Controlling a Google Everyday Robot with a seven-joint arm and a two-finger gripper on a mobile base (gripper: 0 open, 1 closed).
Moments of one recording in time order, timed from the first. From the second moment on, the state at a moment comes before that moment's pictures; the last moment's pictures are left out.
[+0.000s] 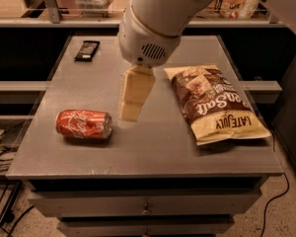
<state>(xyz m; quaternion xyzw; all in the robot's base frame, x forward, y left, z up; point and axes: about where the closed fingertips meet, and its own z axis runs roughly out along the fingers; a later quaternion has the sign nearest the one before) 0.461 0.055 0.976 -0.75 0.62 0.08 0.24</state>
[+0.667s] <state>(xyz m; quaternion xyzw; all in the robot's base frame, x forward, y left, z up) 0.460 0.064 0.972 -0.74 0.63 0.08 0.23</state>
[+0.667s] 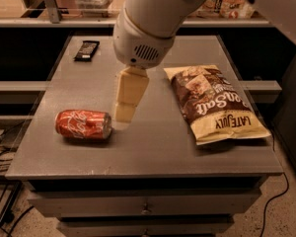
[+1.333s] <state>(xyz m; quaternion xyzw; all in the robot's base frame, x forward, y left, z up) 0.471 0.134 0.954 -0.75 0.63 0.09 0.21</state>
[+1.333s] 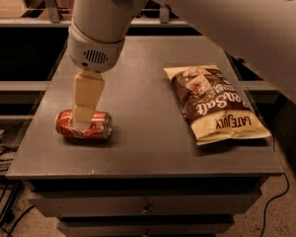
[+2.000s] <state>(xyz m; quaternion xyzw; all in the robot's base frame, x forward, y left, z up) 0.485 0.182 0.921 -0.76 0.63 0.02 0.14</state>
